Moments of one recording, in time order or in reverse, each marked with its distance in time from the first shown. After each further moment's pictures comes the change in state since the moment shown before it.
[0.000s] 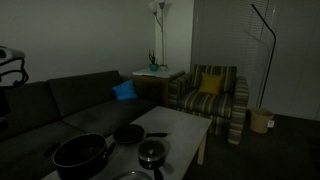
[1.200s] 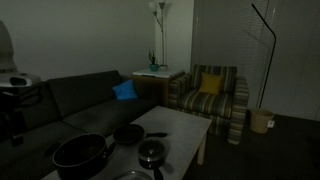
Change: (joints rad) arm 0.037 0.259 -0.018 0.172 0.048 0.082 -0.007
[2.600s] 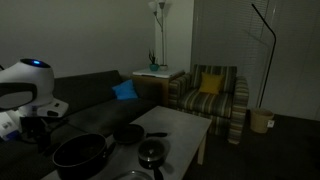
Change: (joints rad) arm -0.201 0.450 0.213 0.386 0.289 0.157 -0.268
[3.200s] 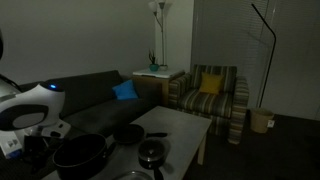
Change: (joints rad) arm 0.011 0.208 -0.005 0.205 0.003 -0.180 0.022
